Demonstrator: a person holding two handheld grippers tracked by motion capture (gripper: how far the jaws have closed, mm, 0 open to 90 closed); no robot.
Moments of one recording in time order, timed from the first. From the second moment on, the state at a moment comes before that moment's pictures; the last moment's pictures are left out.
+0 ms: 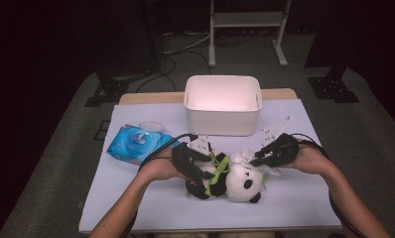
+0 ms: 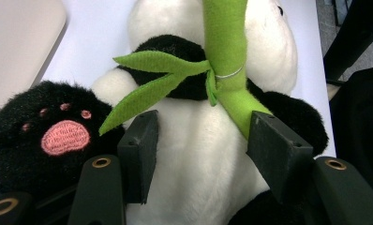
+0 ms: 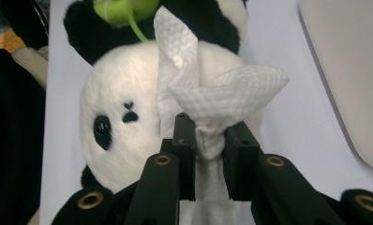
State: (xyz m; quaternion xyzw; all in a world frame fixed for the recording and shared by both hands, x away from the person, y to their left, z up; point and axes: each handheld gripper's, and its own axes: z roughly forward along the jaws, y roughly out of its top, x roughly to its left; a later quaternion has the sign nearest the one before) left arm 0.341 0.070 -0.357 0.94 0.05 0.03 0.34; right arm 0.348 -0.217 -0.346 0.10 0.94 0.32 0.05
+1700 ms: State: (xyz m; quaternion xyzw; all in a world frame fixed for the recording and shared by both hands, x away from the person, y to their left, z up) left arm 0.340 0.071 -0.357 0.94 0.05 0.03 0.34; right arm 0.350 -0.258 -0.385 0.17 0.91 0.37 0.03
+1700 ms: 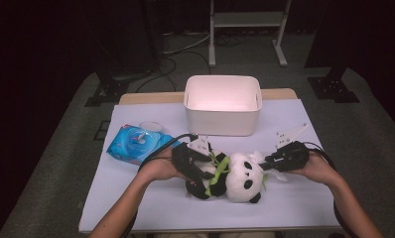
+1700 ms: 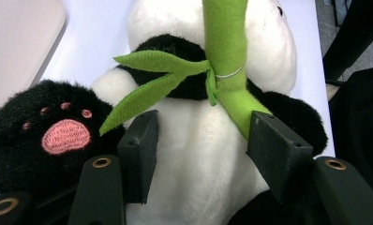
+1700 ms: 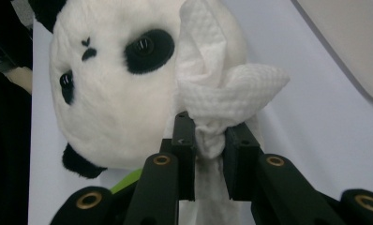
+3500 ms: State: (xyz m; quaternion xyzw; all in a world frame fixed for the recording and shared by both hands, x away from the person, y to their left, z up) left arm 0.336 0.102 -0.349 0.93 0.07 0.01 0.37; right arm 0.333 -0.203 -0.348 0.08 0.93 0.36 0.04
